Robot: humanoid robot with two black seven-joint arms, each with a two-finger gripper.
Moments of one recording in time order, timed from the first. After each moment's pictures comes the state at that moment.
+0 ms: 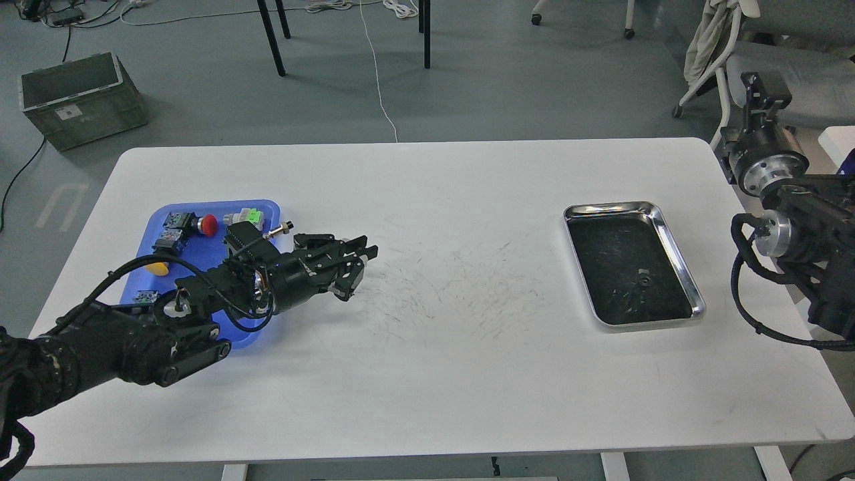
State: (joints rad) left arm -0.86 0.31 0.12 -0.70 1.52 0.49 -0.49; right arm 0.93 -0.49 0.24 0.58 -0.02 -0.16 0.39
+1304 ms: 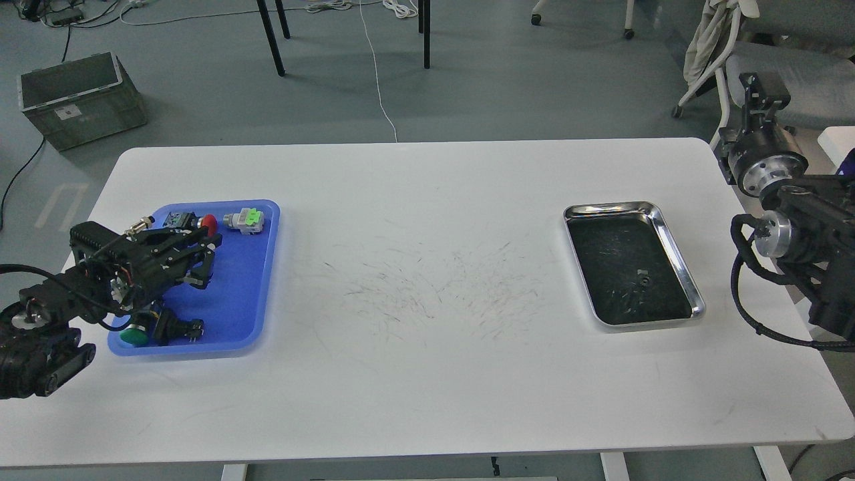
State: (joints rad) left arm -0.74 0.50 0.13 -0.44 1.47 0.49 -0.49; right arm 0.93 -0.49 0.24 0.59 -0.02 -0.16 0.39
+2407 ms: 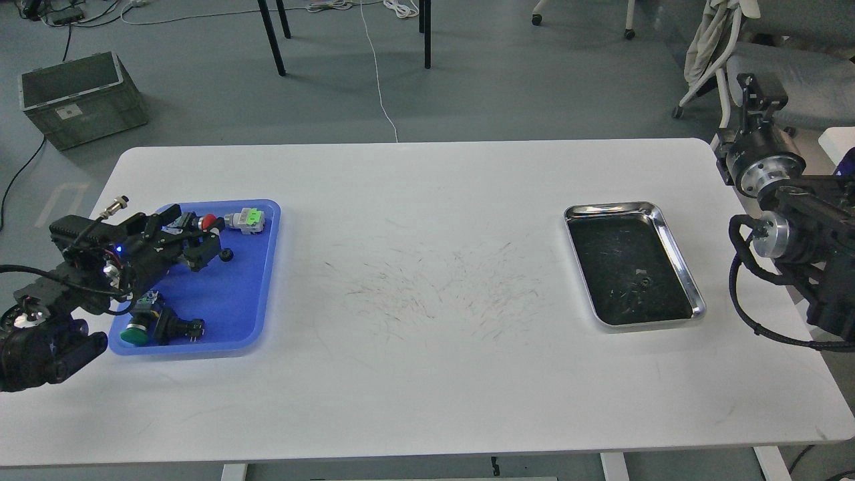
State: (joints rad) left arm -0.77 0.51 0.03 -0.49 1.19 0.47 -0.49; right arm 0.93 -0.49 0.24 0.59 -0.02 -0.16 0.39
